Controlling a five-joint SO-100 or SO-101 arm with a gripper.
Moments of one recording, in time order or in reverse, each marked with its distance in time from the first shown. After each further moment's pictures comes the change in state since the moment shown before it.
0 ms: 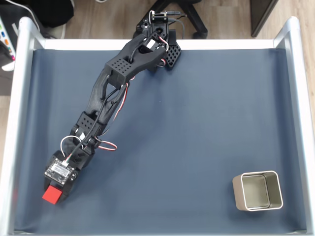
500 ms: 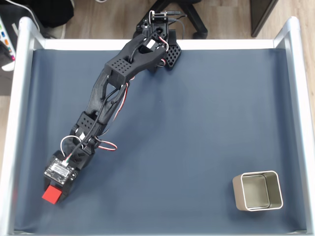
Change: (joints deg) arm -0.2 0.4 1.1 0.2 1.0
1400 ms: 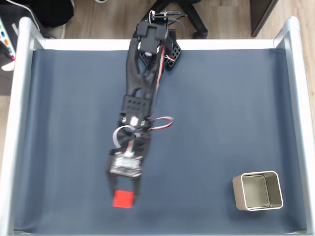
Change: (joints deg) arm -26.6 50.0 41.1 12.5 8.1
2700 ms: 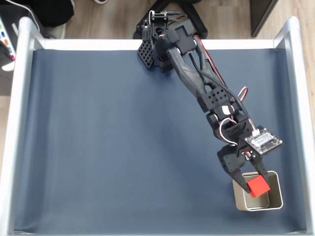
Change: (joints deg) arm -38.5 -9.1 -17.2 9.9 5.3
